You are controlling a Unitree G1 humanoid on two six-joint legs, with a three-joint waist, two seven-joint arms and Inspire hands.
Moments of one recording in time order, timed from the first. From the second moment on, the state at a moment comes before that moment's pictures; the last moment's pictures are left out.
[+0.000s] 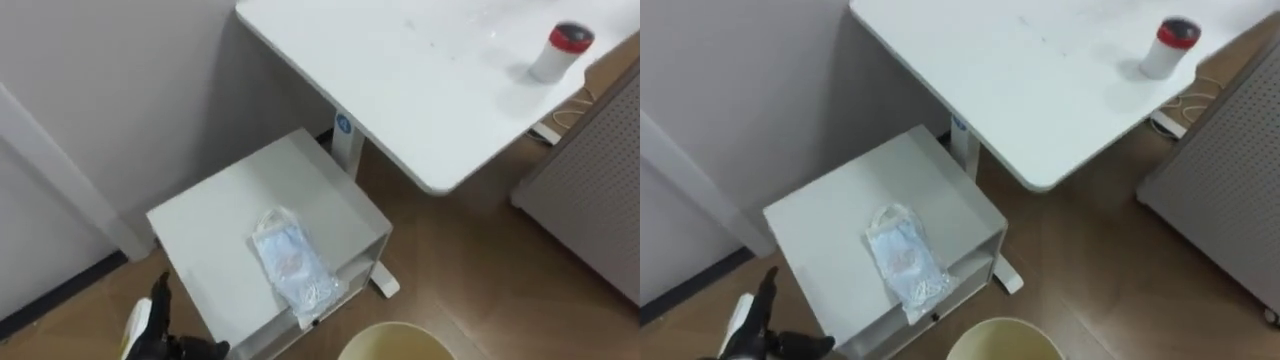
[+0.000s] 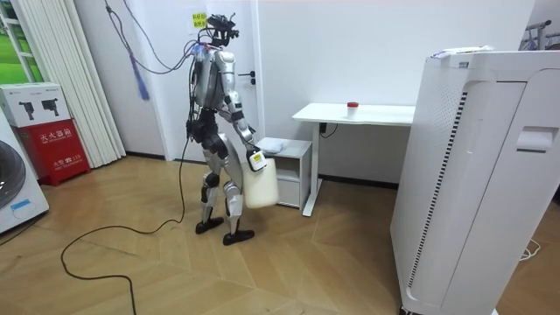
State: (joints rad) left arm -0.31 0.23 -0.05 1.03 0.23 -0.21 0.33; right arm -0.23 -0.26 0.19 1.34 0.29 -0.14 0.08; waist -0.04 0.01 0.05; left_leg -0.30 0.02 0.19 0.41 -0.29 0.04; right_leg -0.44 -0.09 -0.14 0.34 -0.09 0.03
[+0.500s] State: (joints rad) left arm -0.50 0.23 -0.15 1.05 0.29 -0.22 0.47; right arm -0.35 -0.26 0.27 1.32 0.30 -0.16 0.04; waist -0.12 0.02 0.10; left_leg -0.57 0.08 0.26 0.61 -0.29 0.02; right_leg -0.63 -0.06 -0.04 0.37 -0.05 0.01
